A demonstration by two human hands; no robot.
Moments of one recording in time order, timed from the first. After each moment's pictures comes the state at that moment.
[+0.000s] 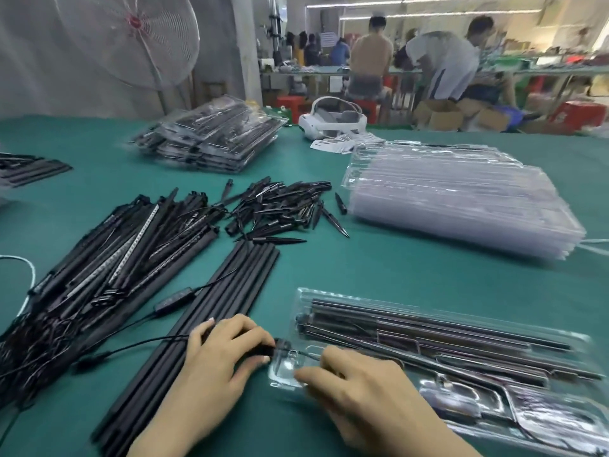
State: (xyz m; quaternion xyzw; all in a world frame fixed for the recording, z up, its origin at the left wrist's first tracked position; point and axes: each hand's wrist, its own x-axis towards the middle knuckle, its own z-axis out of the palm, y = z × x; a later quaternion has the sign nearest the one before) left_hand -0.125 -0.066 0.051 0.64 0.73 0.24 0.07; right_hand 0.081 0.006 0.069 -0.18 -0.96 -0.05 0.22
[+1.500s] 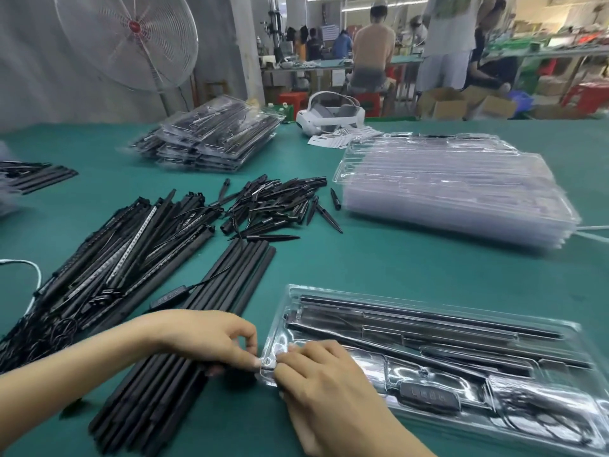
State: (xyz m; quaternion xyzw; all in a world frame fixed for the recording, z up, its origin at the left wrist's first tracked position) left_hand -0.134 -0.018 0.117 0.58 0.68 -0.08 0.45; right_hand 0.067 0.002 0.041 -0.16 -0.96 0.06 0.21
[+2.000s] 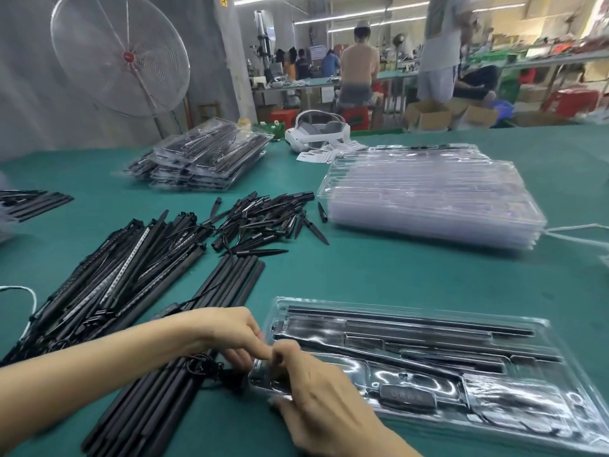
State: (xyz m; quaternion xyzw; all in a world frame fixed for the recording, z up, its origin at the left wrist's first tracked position) left_hand -0.120 0.011 0.101 0.48 0.72 0.06 0.49; right_hand 0.076 0.003 0.049 -0.19 -0.92 0.24 0.25
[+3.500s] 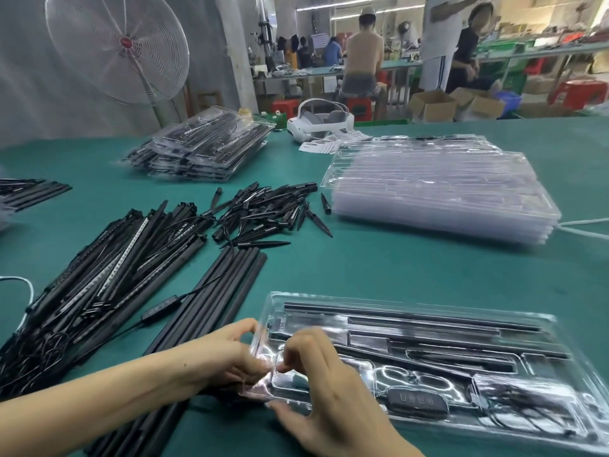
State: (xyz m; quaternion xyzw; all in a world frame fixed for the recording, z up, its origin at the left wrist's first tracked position) left_hand -0.107 -0.032 0.087 0.37 0.65 0.28 0.60; right_hand 0.081 -0.002 0.050 -0.18 -0.88 0.27 0.35
